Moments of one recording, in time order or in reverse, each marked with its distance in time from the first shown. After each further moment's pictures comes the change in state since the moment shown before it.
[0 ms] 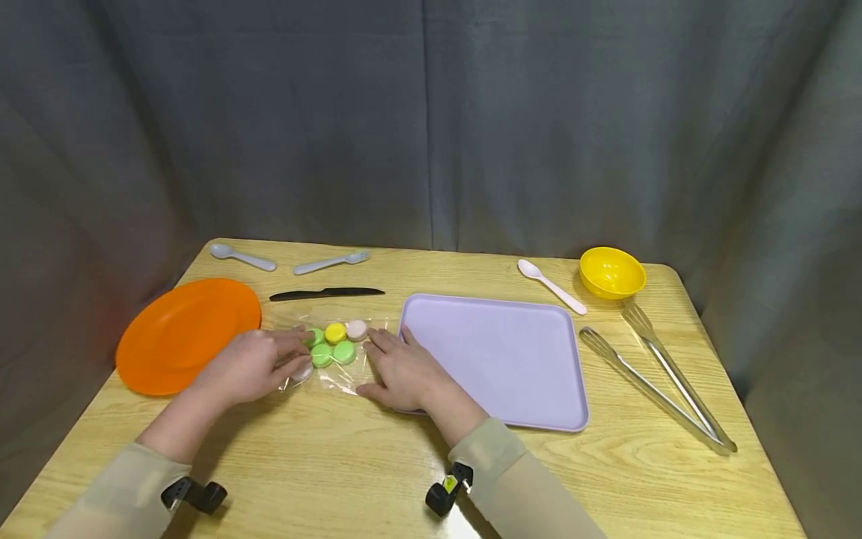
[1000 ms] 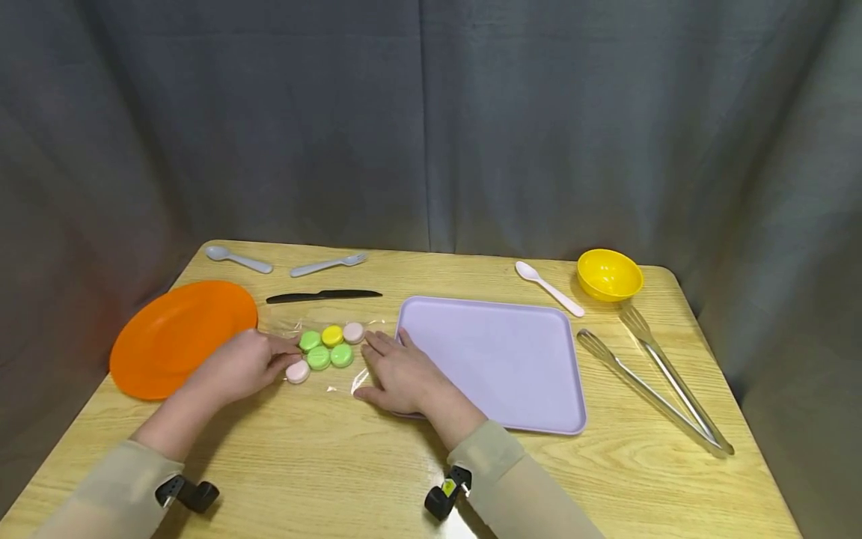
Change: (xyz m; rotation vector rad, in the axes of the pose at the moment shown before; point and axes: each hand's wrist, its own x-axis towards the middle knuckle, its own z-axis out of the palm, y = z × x) left_hand -0.003 -0.015 0.006 -0.012 0.019 -0.006; right_hand 0.000 0.000 0.001 0.021 0.002 0.004
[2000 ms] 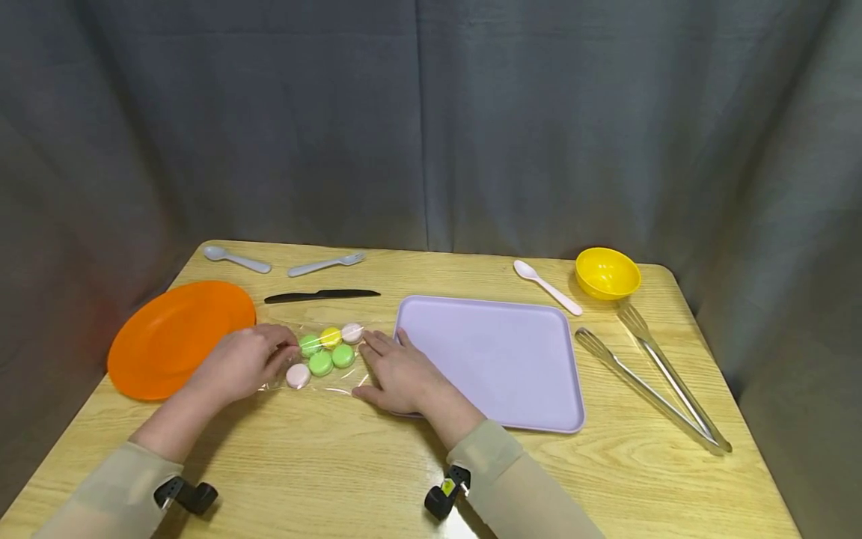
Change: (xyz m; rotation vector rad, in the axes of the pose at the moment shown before) left_hand 0.002 0.005 0.002 0.049 0.073 -0.079; right_hand -0.001 0.000 0.000 0.002 0.008 -0.005
